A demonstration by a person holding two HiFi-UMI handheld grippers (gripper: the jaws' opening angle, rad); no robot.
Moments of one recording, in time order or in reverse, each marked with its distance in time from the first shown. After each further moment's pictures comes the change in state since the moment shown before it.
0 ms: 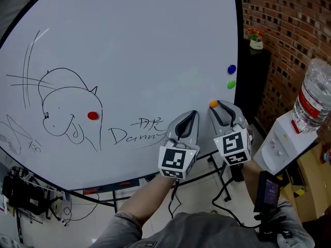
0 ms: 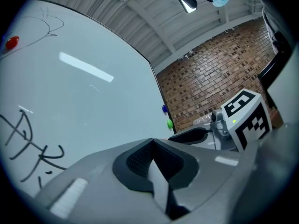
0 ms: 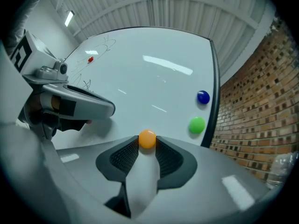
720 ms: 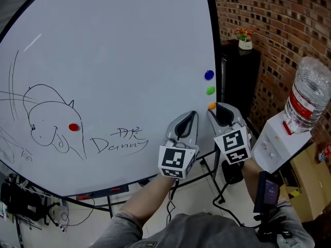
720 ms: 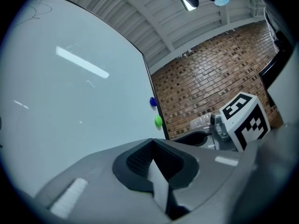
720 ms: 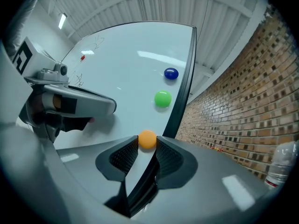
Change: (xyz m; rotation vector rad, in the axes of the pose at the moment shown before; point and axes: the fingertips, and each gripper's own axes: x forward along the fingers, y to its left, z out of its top) left arm 0.055 -0.042 -0.010 -0.025 -0.001 -0.037; right arm -0.006 -0.054 -0.044 0.048 0.043 0.026
